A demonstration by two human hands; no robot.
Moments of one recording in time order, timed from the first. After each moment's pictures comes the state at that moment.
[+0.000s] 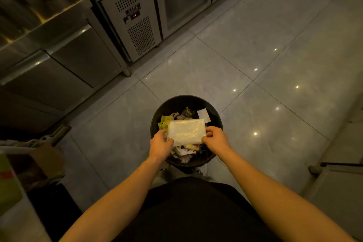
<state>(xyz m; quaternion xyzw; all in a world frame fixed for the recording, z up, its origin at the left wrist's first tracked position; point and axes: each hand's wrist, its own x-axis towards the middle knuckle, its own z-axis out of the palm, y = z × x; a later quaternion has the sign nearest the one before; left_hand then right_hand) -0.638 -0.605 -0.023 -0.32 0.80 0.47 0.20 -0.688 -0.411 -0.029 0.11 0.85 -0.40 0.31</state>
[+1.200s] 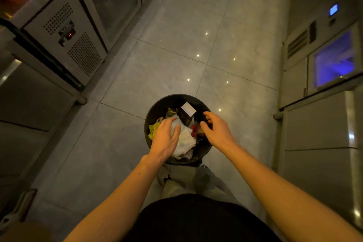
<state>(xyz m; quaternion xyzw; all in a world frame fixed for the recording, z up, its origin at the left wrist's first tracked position) -0.677 -0.667 -0.011 0.08 0.87 0.44 0.19 -0.644 -0.485 0.027 0.20 0.90 -0.37 0.11</state>
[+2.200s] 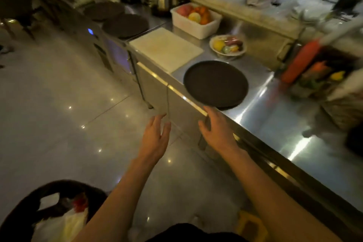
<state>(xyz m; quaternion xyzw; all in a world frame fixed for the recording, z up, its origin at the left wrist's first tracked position) -0.348 -0.318 0.096 0.59 0.69 0.37 0.22 -0.148 -0.269 0.112 0.57 0.73 -0.26 -0.26</state>
